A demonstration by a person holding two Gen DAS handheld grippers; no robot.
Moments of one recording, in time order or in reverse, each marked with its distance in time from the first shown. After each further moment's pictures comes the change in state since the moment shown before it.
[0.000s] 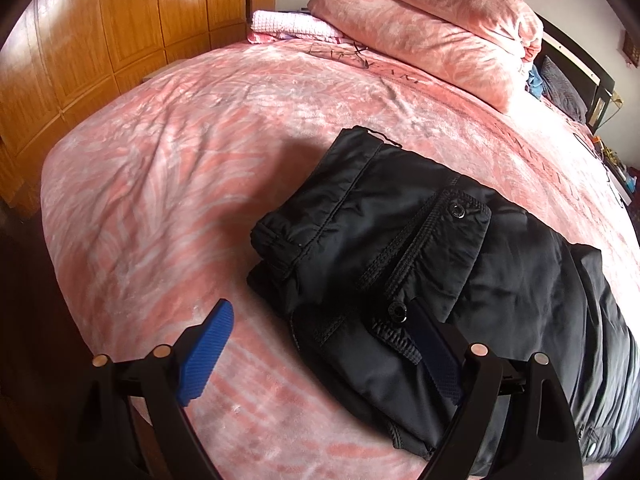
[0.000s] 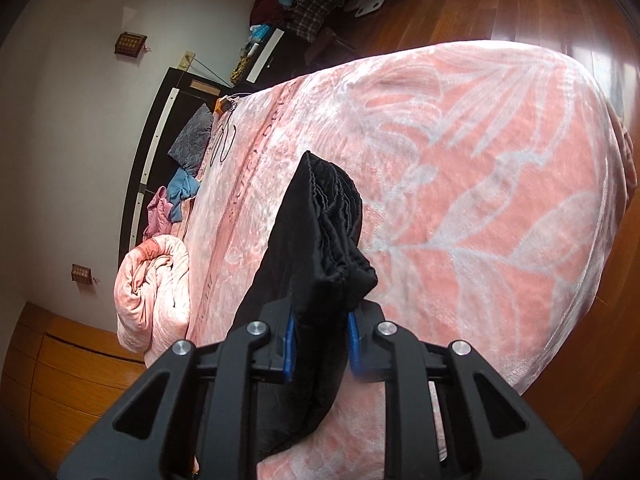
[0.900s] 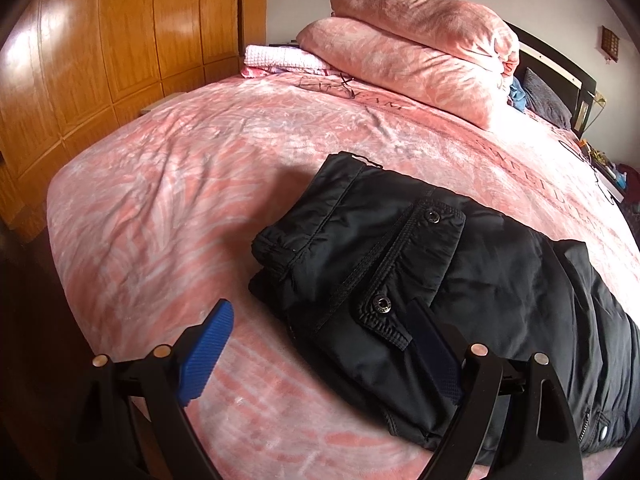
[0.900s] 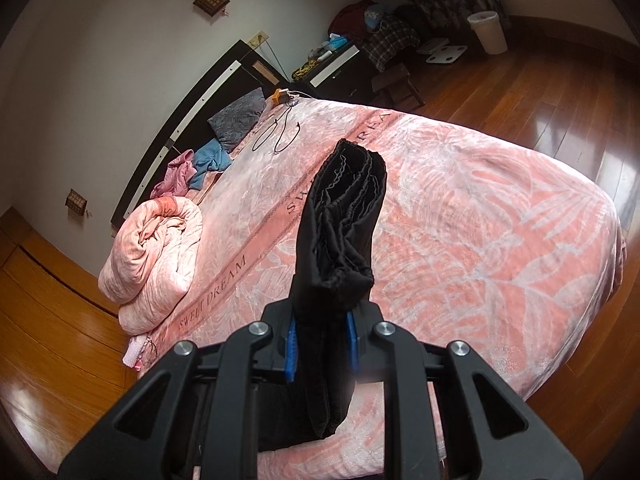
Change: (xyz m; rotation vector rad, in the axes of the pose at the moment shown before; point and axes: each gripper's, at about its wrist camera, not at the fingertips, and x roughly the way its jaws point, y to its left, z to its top) left arm -0.021 -0.004 -0.016 0.037 -0.118 -0.010; right arm -0.046 0.153 -0.034 -0.335 -0.065 -0.031
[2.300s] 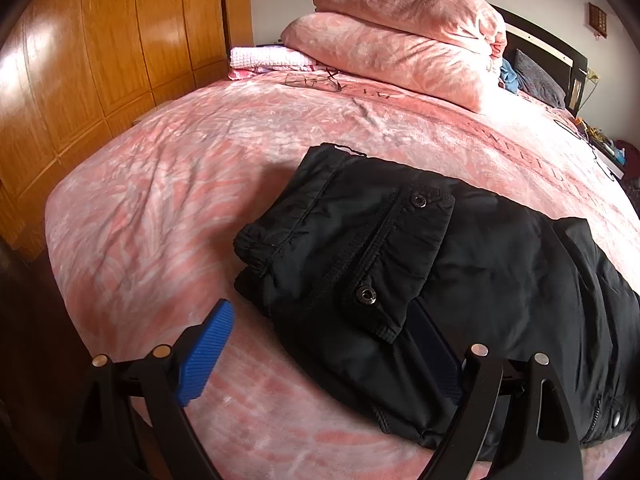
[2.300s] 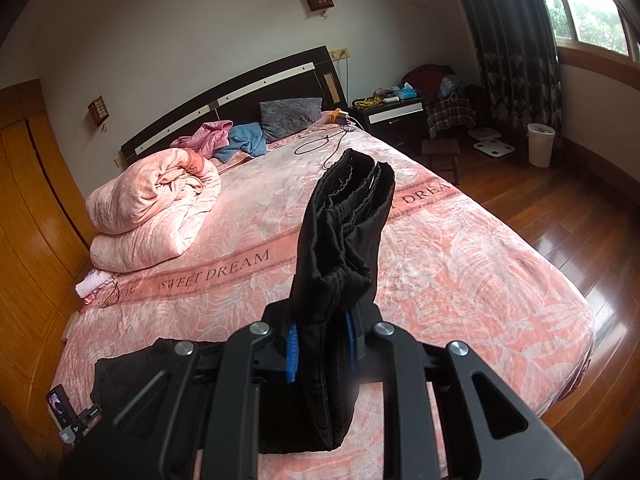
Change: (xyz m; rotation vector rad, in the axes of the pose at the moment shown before) left arm 0.005 -0.016 -0.003 0.069 0.013 0.018; right arm -0.007 0.135 -0.033 -0.425 -0.096 -0.067
